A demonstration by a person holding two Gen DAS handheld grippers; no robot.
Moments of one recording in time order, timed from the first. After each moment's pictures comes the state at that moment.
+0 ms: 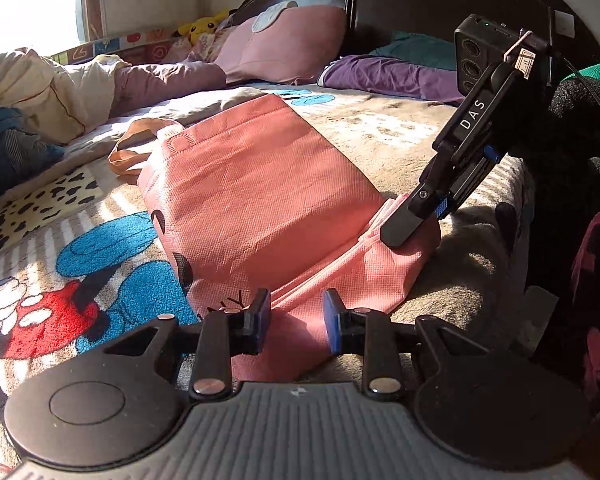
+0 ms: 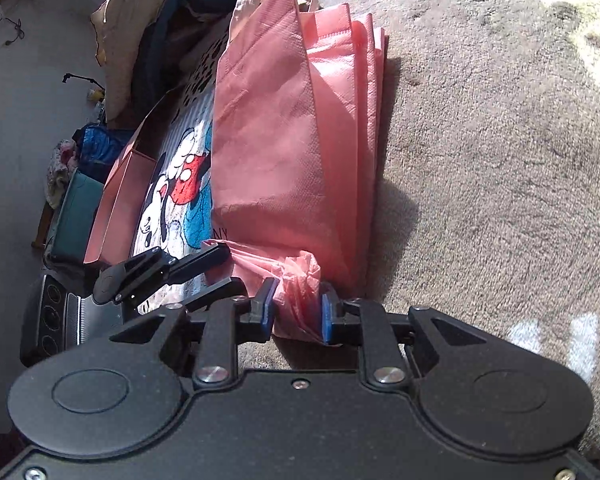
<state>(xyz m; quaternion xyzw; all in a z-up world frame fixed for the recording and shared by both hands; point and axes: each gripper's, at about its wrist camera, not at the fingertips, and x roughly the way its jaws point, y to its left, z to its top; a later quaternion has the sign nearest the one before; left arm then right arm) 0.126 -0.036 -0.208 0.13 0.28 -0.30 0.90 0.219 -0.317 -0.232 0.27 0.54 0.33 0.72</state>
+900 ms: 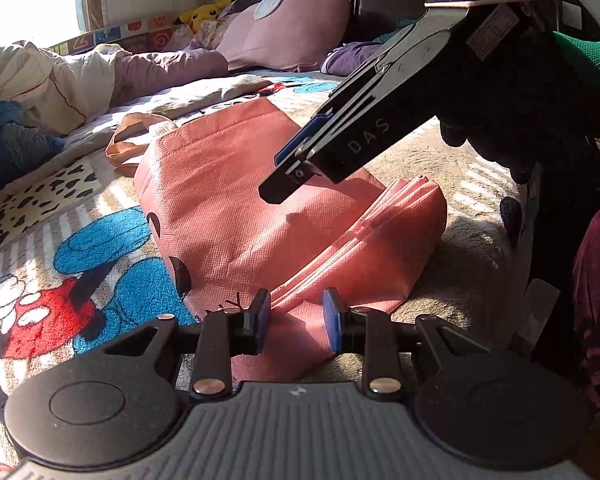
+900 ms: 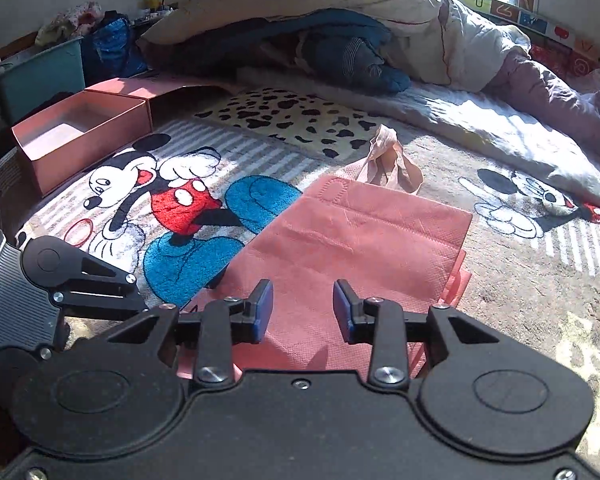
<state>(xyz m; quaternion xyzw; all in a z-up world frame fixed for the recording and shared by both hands) 0.127 -0.050 -0.203 0.15 0.31 -0.29 0.89 0.226 -0.220 -0.179 -0.13 0.36 0.32 0.87</state>
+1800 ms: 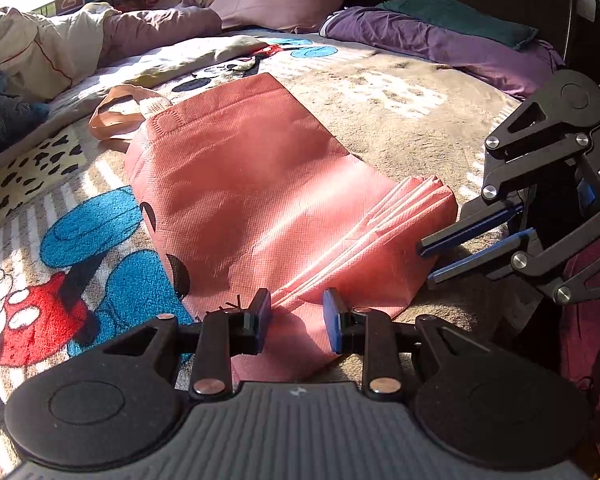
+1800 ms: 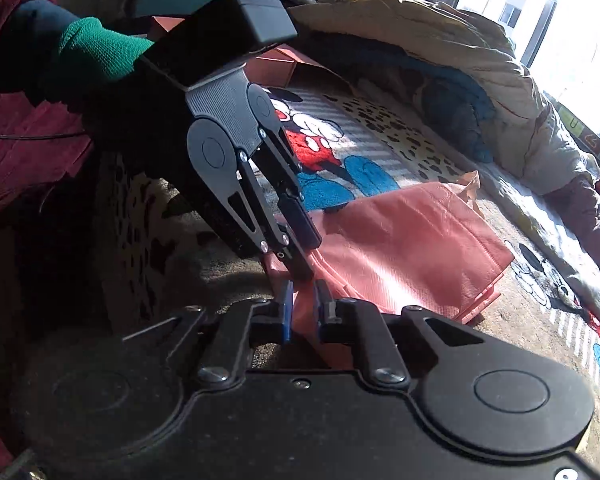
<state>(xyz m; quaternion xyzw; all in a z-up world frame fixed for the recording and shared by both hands) 0.151 -0.055 -0.196 0.14 0.38 -0.30 0.87 0.109 -0.243 -0.182 -0.25 0.26 0.43 0.83</state>
